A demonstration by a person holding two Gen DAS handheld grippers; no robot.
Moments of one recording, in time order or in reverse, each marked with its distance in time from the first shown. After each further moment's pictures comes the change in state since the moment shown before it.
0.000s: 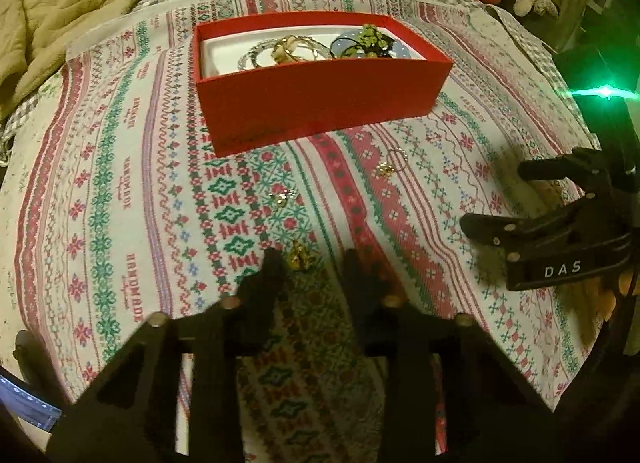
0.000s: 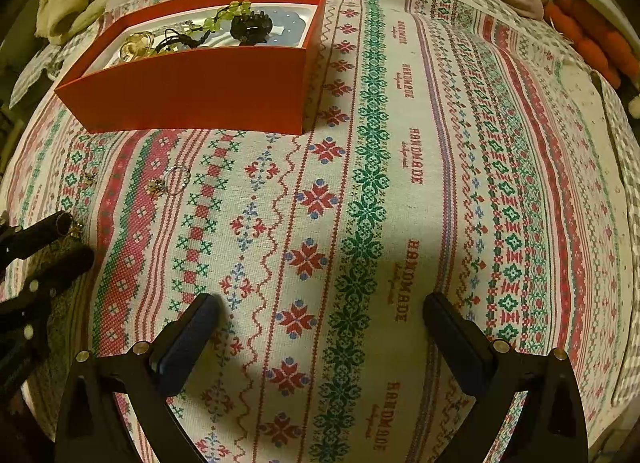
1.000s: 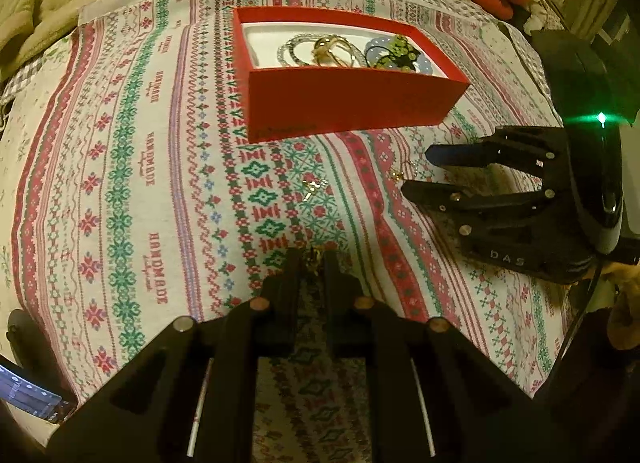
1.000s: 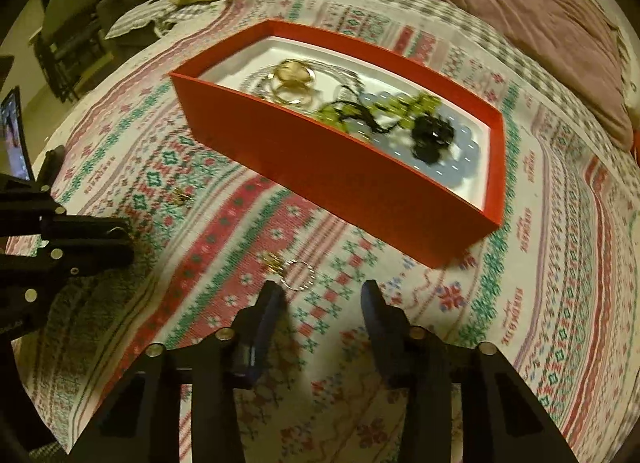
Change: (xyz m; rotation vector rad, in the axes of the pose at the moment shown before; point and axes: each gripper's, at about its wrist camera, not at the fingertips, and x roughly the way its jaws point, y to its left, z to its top) left arm -0.012 0.035 0.000 -0.102 0.052 -0.057; right arm 0.002 0.071 0.040 -0.388 -0.174 0.151
